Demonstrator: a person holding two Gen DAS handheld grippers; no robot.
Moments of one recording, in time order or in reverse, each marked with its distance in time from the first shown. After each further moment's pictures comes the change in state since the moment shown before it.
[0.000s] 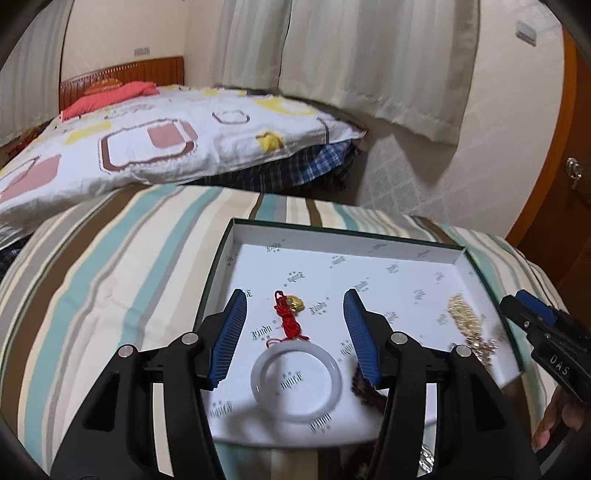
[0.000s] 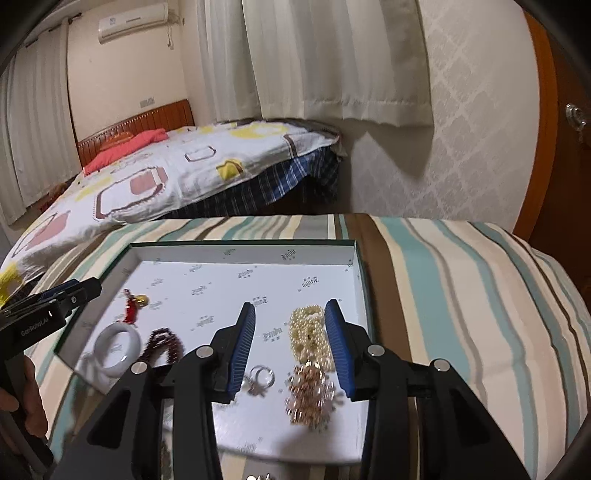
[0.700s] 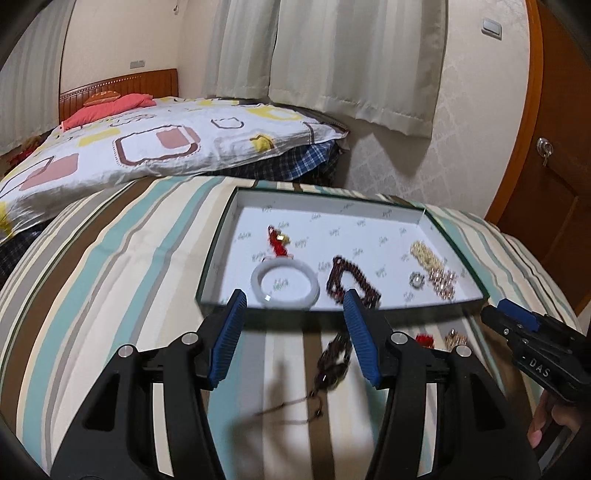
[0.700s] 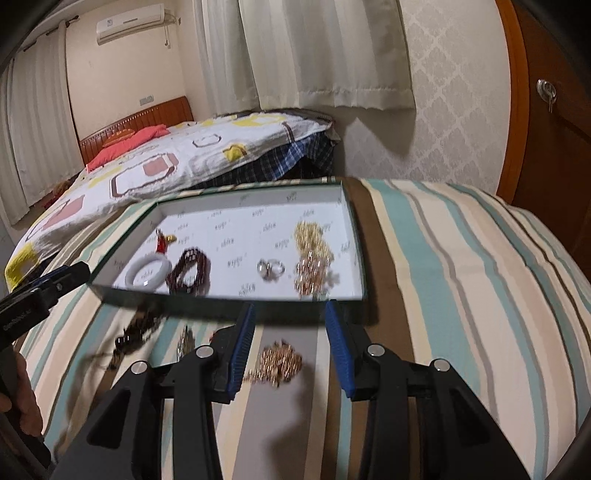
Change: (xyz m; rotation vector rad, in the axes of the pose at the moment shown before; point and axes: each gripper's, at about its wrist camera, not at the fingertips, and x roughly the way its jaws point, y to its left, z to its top) left arm -0.075 -0.003 -0.071 0.038 -0.027 -0.016; right arm -0.052 0.003 -0.074 0.024 0.053 0.001
